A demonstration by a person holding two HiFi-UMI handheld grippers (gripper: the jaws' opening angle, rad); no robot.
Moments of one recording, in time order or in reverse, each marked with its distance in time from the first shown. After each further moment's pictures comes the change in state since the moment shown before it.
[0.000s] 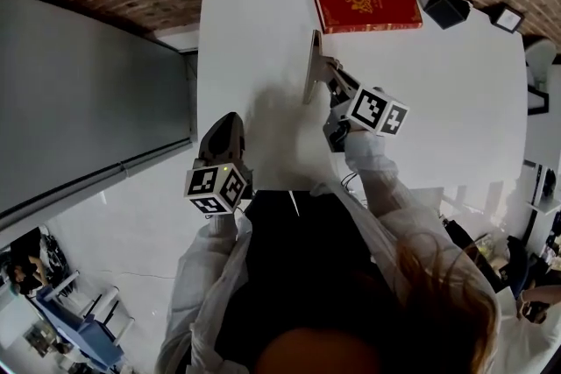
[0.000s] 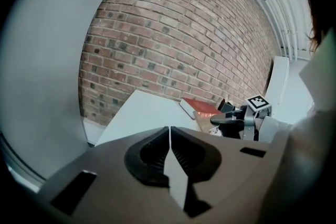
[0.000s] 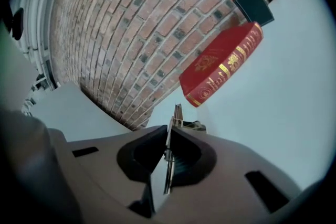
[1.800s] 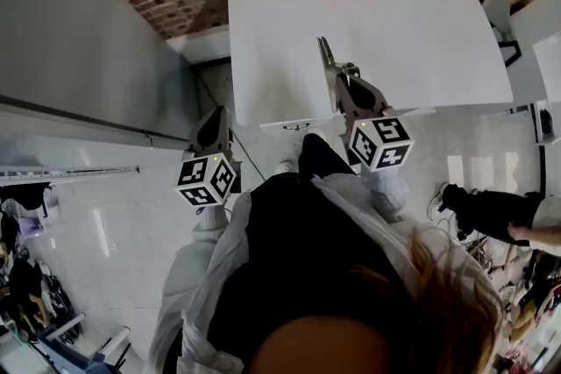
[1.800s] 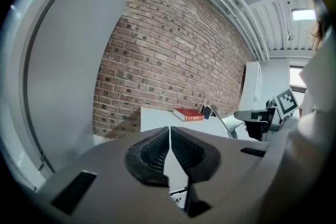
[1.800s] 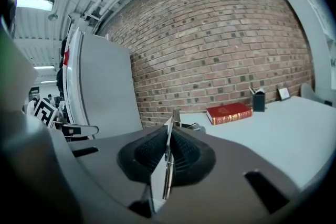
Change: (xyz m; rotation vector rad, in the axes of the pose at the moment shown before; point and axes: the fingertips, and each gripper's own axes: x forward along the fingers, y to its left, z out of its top) left arm -0.210 0.060 0.013 0.133 -0.134 -0.149; right arm -0.185 0.167 -0.151 -0.691 -0.255 -0.145
